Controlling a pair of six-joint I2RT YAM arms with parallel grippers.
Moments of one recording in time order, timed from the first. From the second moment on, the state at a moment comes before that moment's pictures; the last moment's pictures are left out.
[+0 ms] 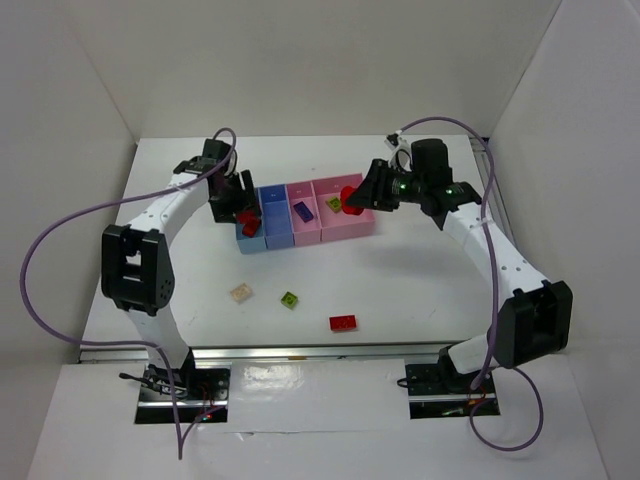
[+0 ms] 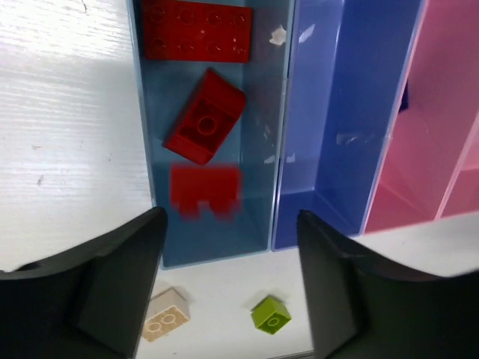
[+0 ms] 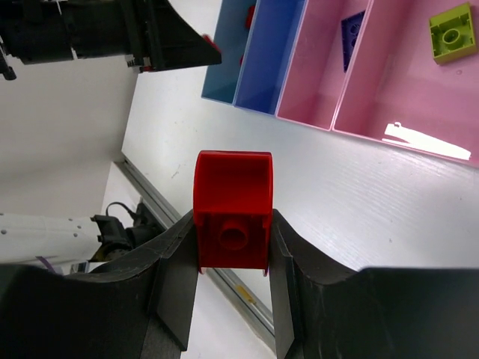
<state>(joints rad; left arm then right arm) -0.17 1.80 1.49 -0.75 0.12 -0.48 0.29 1.42 1.27 -0.42 -0.61 0.51</state>
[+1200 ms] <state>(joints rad) 0.06 1.50 1.69 -0.88 0.01 -0.66 0.71 2.35 2.18 -0.43 -0.47 0.40</state>
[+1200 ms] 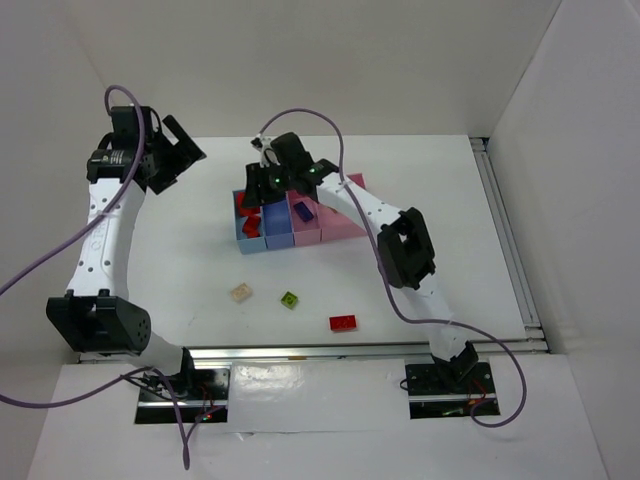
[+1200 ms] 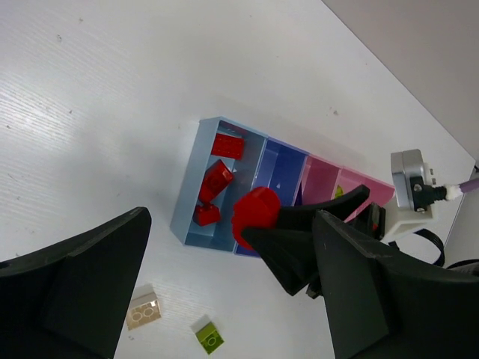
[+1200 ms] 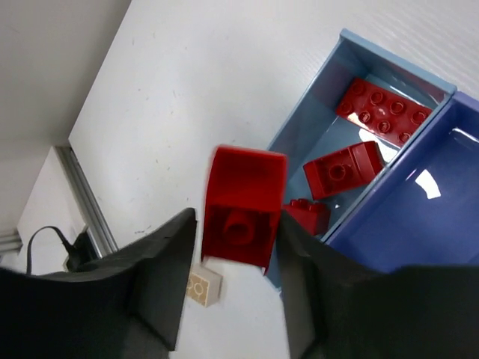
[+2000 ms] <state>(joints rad) 0.01 1.48 1.73 -0.89 0.20 -0.58 0.74 1.53 1.28 -0.56 -0.08 0.38</state>
